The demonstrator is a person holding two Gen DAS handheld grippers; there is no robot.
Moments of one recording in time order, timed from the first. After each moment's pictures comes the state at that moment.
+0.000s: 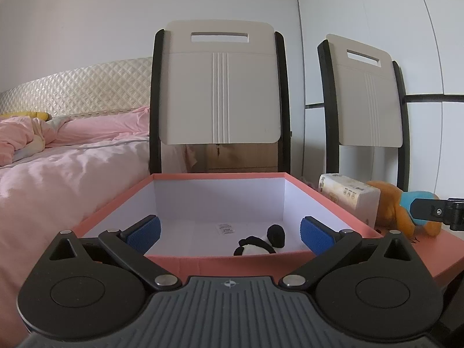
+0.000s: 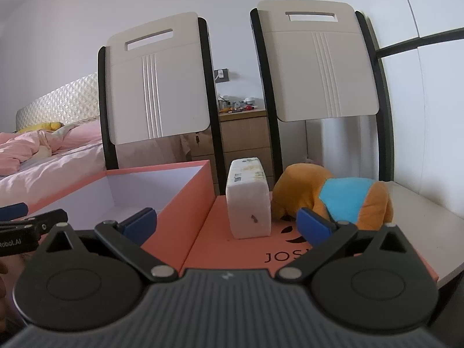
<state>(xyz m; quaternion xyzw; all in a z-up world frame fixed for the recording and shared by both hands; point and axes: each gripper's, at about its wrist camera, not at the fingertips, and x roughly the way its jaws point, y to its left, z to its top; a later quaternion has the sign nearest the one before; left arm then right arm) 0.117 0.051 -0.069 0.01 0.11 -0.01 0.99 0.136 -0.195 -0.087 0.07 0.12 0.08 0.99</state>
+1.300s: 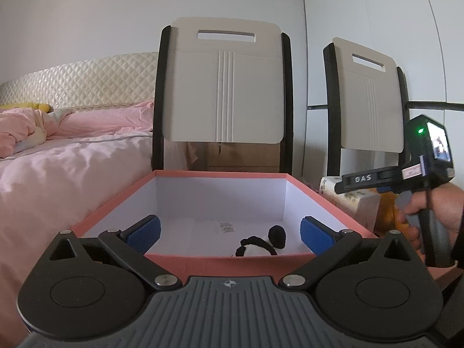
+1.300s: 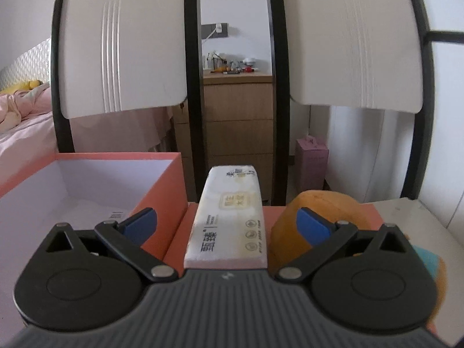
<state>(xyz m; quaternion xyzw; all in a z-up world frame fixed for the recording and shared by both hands) 0.118 0.056 -0.066 -0.01 0.11 -0.01 0.99 0.323 -0.185 -0.082 0.02 0.22 0.07 0.97</state>
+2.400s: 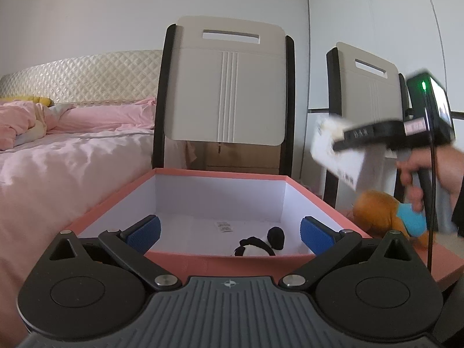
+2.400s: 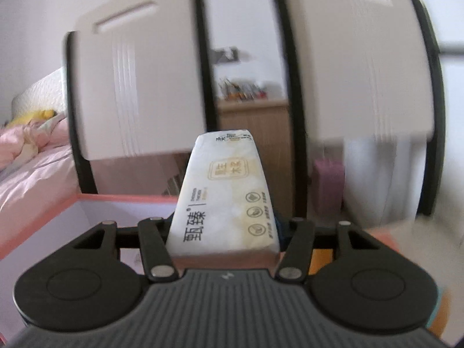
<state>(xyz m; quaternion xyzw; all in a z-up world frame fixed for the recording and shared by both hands) 0.117 0.063 -0.065 -0.02 0.11 -0.01 0.99 0.312 -0.162 -0.022 0.00 0.15 0.11 0.98</state>
